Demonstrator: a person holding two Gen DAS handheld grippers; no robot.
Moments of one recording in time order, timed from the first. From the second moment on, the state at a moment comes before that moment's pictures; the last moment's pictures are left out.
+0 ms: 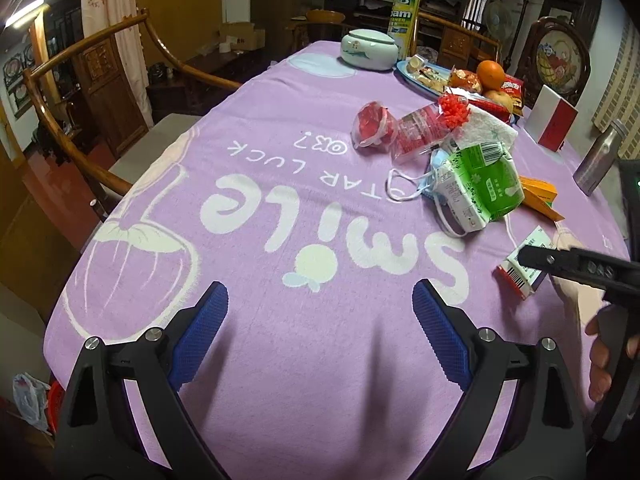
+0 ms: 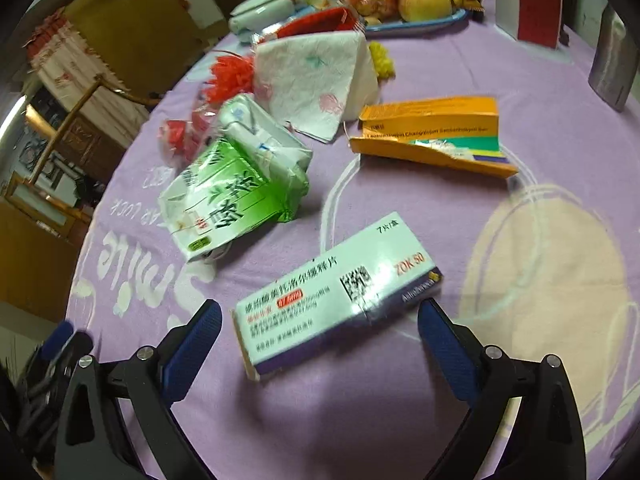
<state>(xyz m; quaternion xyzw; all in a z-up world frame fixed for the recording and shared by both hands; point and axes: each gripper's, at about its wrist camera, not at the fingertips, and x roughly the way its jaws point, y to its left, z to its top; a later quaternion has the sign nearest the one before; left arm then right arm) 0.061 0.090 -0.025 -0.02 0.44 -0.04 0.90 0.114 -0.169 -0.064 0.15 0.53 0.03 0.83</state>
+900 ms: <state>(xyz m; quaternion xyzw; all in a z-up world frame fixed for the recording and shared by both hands) 0.062 0.094 -0.017 -0.03 0.43 -0.04 0.90 0.106 -0.149 -0.062 0.04 0.51 0.01 0.86</state>
